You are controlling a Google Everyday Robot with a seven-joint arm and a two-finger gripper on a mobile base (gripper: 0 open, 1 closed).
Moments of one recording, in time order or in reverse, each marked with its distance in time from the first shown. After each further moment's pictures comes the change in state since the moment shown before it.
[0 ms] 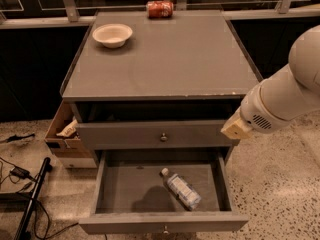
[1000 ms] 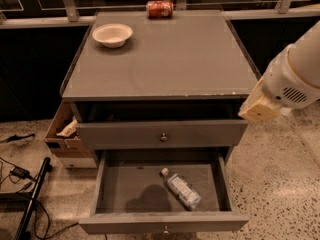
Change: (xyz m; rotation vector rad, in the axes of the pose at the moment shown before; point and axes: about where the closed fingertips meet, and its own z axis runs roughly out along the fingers) arm -0.009 -0.013 -0.071 -0.001 0.043 -0.152
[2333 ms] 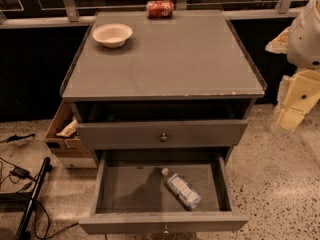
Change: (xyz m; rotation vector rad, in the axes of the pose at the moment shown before) arm -0.005 -0.011 -0.069 -0.014 0.092 -0.202
